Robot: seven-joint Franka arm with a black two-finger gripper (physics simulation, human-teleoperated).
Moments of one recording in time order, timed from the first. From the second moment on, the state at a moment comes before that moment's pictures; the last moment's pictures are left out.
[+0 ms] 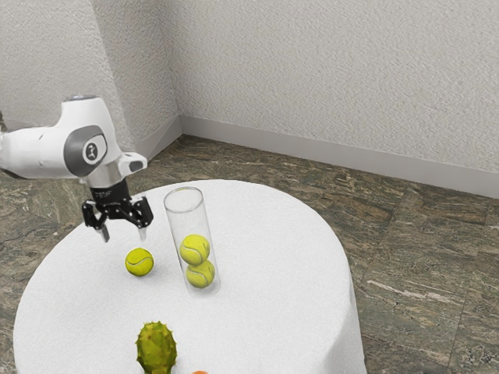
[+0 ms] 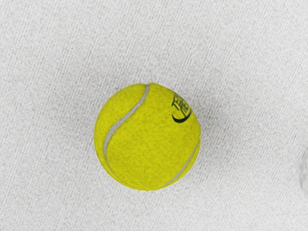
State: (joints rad) arm -0.13 0.08 0.34 -2.17 -0.13 2.10 -0.10
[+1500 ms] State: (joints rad) arm -0.10 0.31 0.31 -2.15 -0.25 2.27 0.10
